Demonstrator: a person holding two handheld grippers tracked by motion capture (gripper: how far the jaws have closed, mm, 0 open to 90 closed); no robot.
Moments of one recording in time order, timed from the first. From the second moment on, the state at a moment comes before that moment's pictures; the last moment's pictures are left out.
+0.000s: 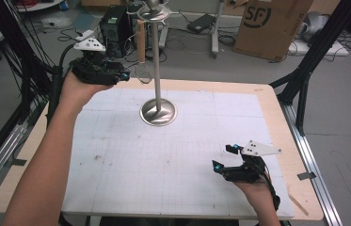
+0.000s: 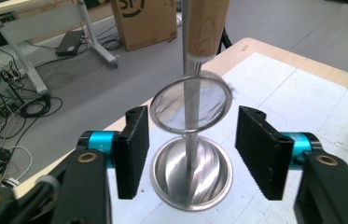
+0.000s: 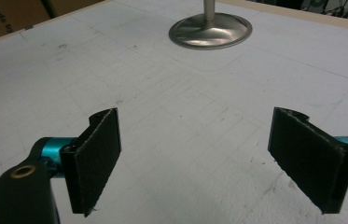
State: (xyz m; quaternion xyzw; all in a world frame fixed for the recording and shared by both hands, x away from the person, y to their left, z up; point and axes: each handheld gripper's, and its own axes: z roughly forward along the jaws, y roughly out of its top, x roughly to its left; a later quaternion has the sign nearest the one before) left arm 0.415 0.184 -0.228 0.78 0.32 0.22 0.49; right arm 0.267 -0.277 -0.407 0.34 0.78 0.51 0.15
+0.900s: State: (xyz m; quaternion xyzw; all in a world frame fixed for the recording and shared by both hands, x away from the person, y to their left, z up) left arm 0.389 0.189 -0.260 0.80 0.28 0.19 0.50; right arm 0.267 -0.275 -0.408 0.34 0.78 0.51 0.14
